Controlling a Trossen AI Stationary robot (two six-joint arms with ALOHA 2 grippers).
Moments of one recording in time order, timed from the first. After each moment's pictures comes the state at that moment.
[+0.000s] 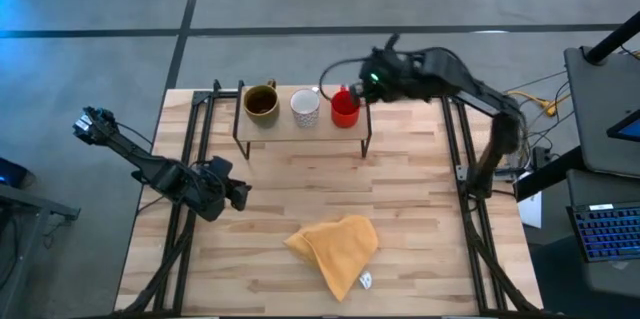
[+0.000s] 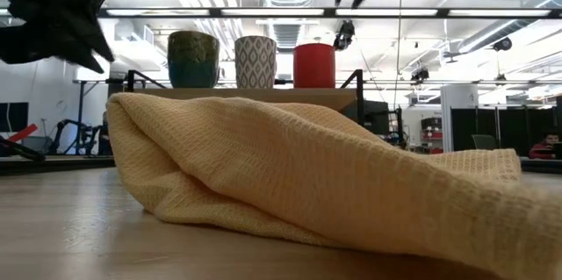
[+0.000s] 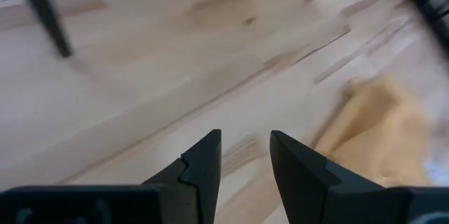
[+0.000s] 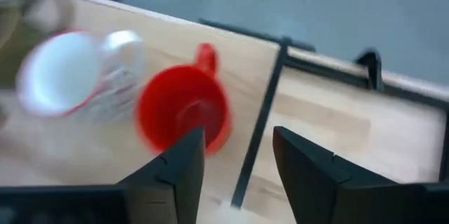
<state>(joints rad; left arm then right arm) -0.56 0.88 0.69 -0.88 -0.62 -1.54 -0.28 1.76 2.17 -1.48 0.40 0.86</state>
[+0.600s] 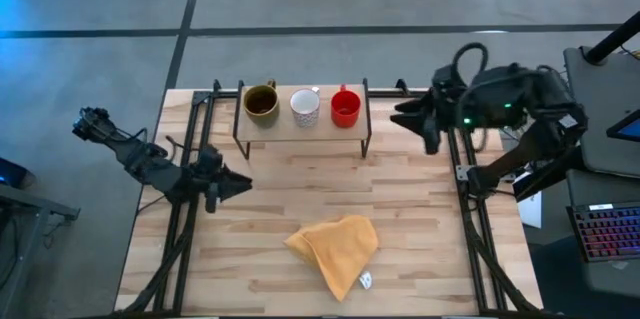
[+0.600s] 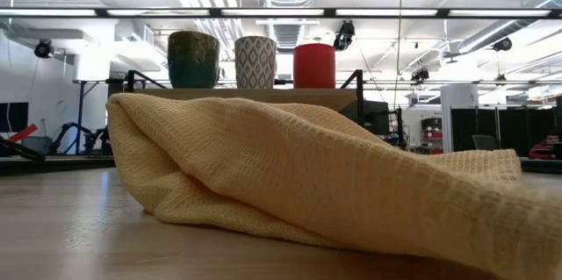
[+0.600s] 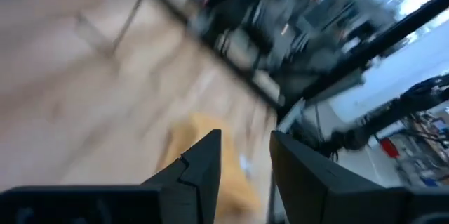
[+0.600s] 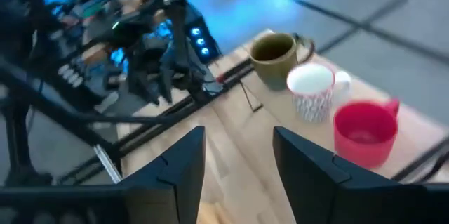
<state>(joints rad) -0.56 0.66 0.77 -0.42 -0.56 -0.97 0.18 1.42 2.17 -1.21 0.37 0.60</state>
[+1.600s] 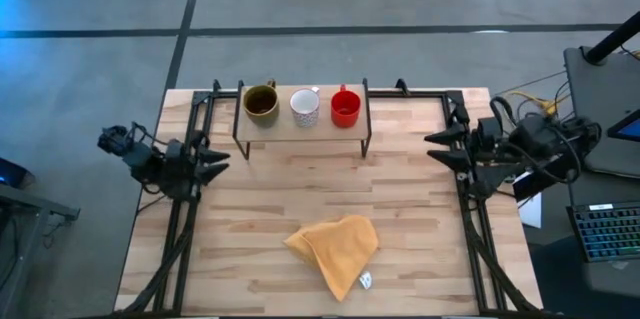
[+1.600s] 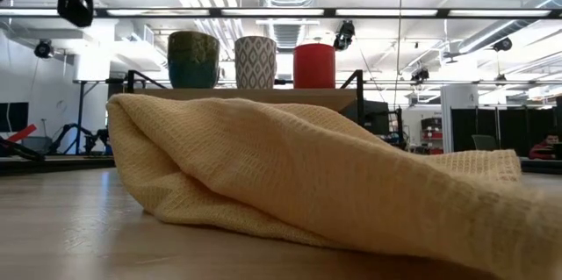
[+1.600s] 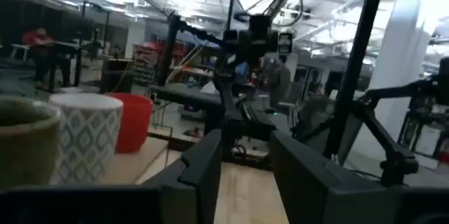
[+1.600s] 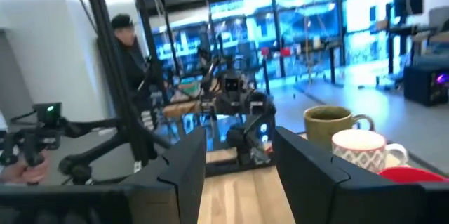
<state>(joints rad) -0.57 0.04 0.26 0.03 -0.66 -0.04 0.37 0.57 0.85 -0.16 0.37 0.13</state>
